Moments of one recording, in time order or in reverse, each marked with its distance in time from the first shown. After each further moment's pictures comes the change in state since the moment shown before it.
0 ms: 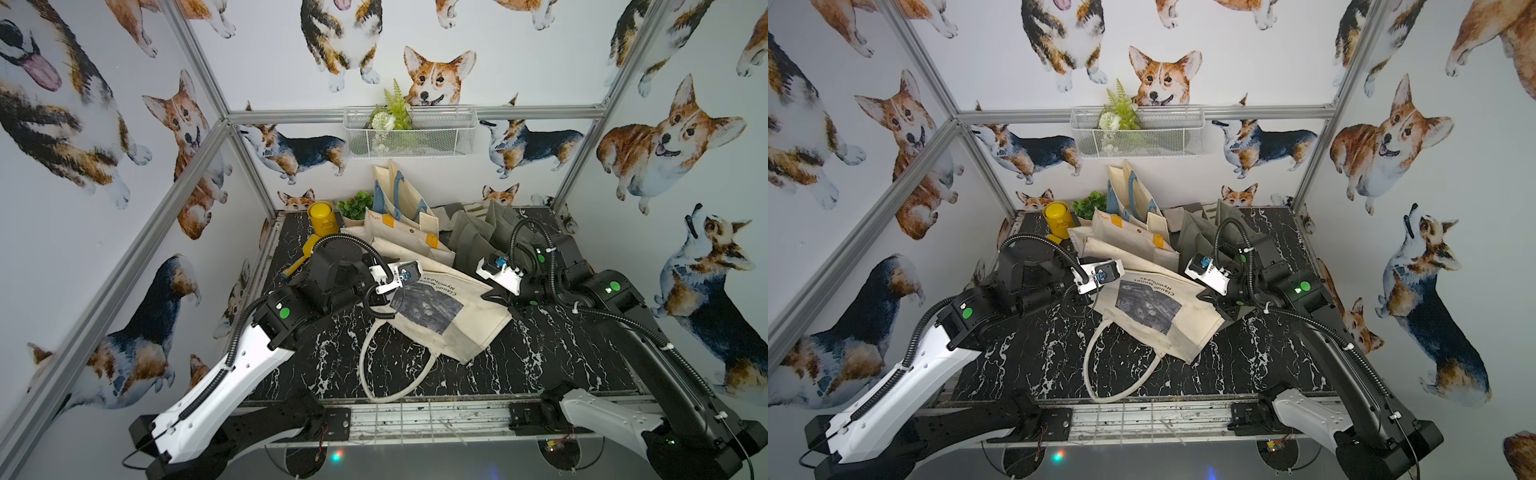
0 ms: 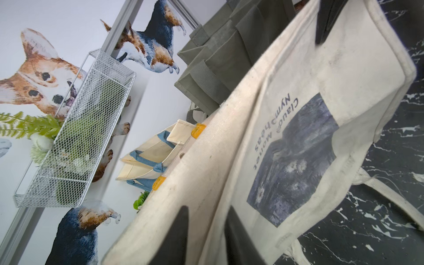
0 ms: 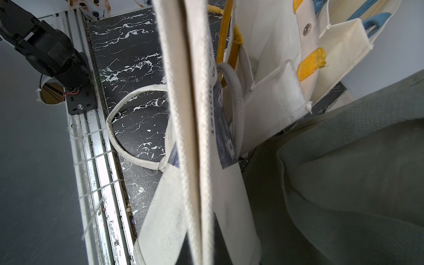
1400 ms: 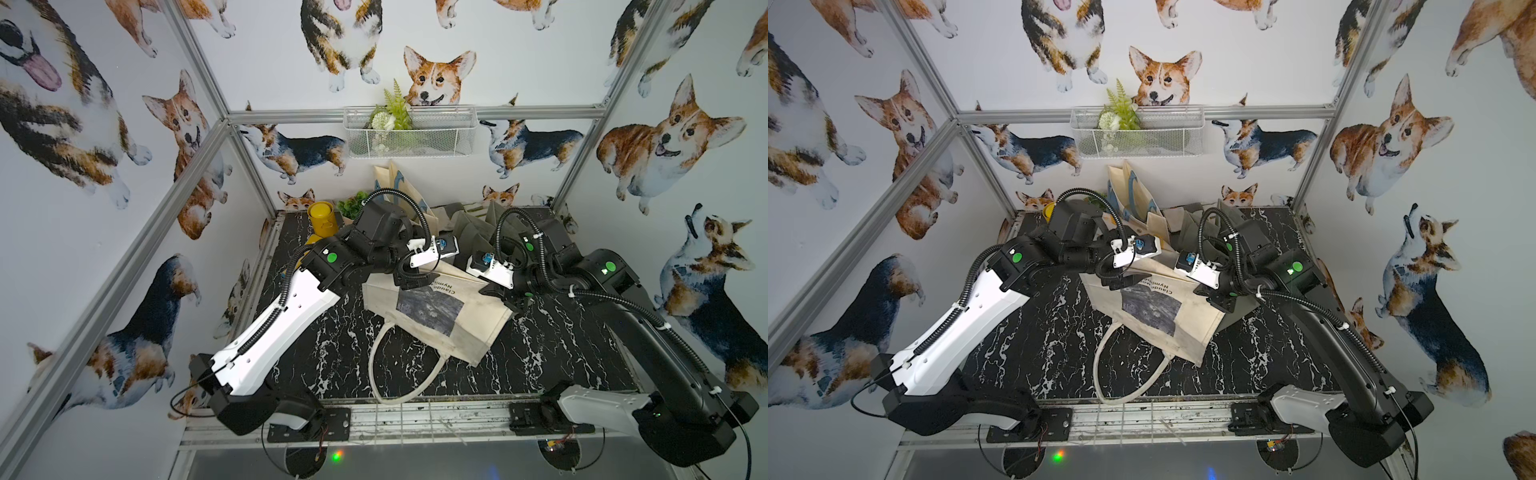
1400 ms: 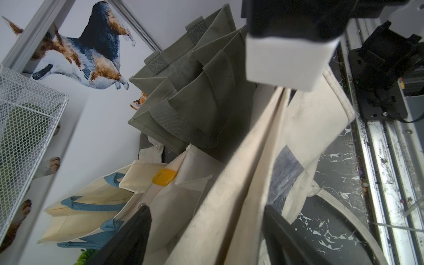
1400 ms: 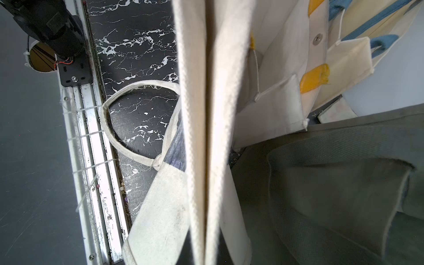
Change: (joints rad) left arm 0.005 0.388 0.386 -0.221 0.239 -0.084; right arm 0.106 0.136 0.217 -0.161 0.128 -0.093
